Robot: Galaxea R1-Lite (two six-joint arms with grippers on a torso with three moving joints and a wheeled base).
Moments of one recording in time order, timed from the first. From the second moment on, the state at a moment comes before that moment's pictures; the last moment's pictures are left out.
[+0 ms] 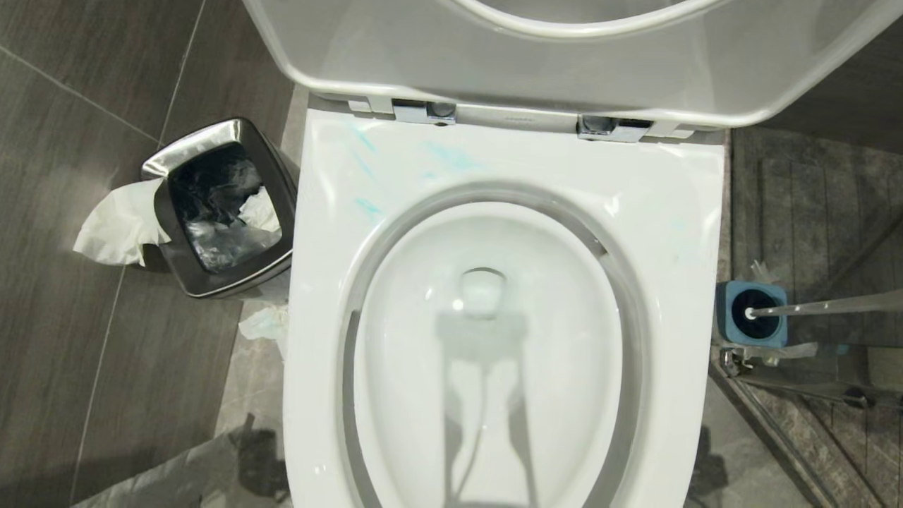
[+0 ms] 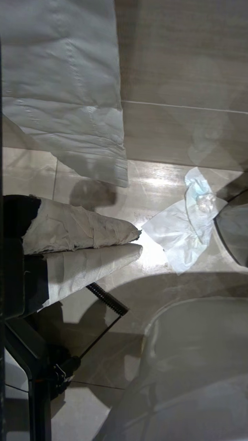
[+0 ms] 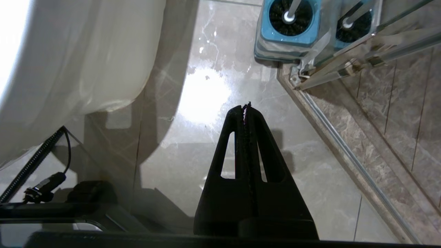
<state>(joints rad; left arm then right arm) -0.01 0.00 0.00 0.01 0.00 0.00 0.00 0.00 -0.01 0.01 -0.02 0.08</state>
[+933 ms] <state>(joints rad) -0.01 0.00 0.00 0.01 0.00 0.00 0.00 0.17 -0.10 0.14 -0.03 0.09</state>
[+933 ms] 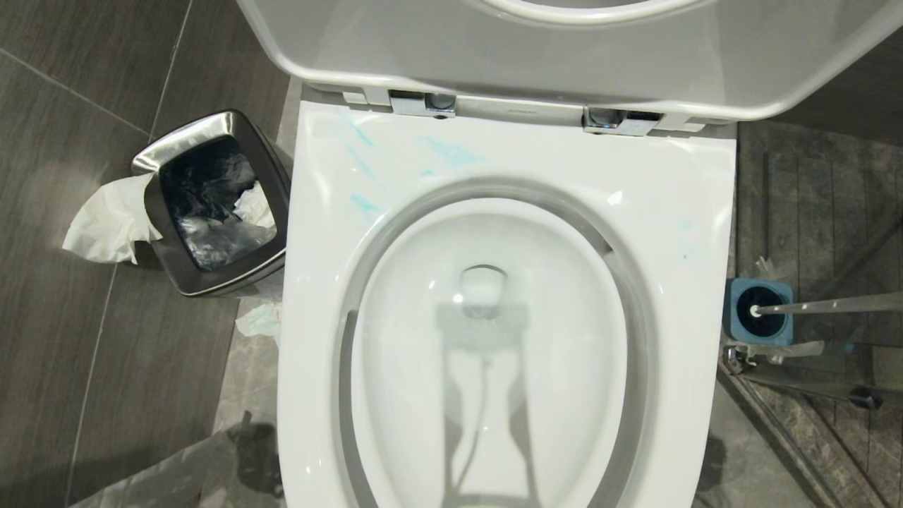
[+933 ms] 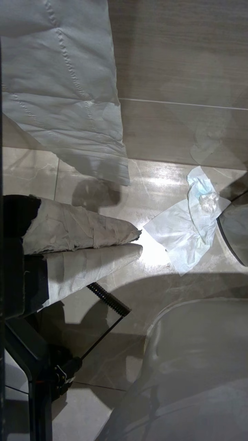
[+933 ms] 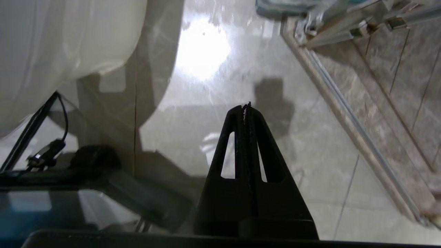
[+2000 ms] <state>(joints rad) -0.01 0.00 0.00 0.01 0.00 0.00 0.00 1.50 -0.41 -0.98 -0.07 0.14</state>
